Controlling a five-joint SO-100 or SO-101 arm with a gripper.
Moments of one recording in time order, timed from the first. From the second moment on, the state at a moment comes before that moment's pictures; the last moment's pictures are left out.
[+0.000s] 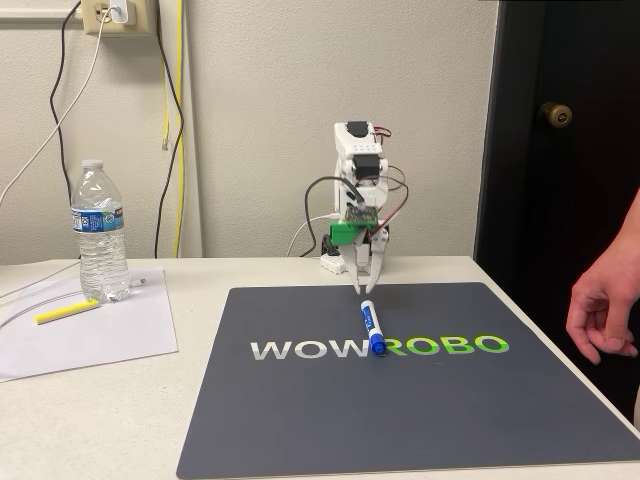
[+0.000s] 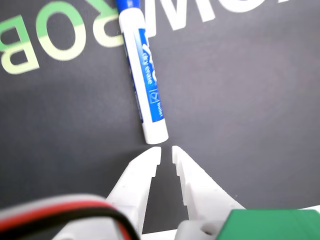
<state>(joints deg) -4.3 117.2 129.4 60.9 -75.1</state>
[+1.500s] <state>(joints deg) -4.2 92.0 93.5 74.4 -71.5</state>
